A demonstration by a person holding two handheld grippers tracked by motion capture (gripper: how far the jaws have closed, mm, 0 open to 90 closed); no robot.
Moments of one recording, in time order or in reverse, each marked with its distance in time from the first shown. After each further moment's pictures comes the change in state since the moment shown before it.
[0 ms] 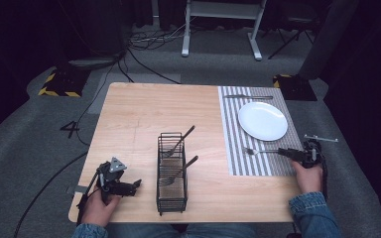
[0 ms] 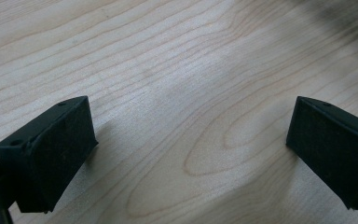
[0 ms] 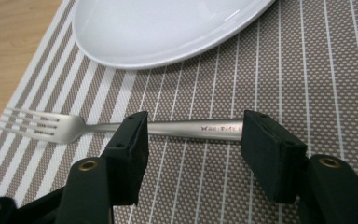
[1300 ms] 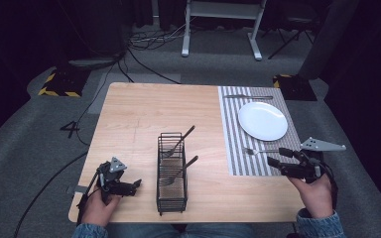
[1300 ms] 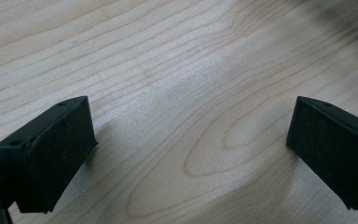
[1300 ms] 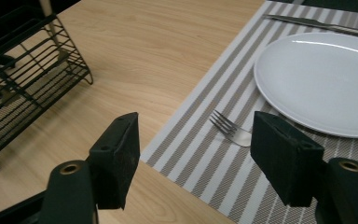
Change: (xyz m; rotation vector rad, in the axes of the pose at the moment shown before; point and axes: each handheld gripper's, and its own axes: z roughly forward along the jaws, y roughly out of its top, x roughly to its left) left arm 0.000 0.000 0.000 0.003 0.000 -0.001; right arm 0.142 -0.007 -0.103 -0.102 0.170 -0.426
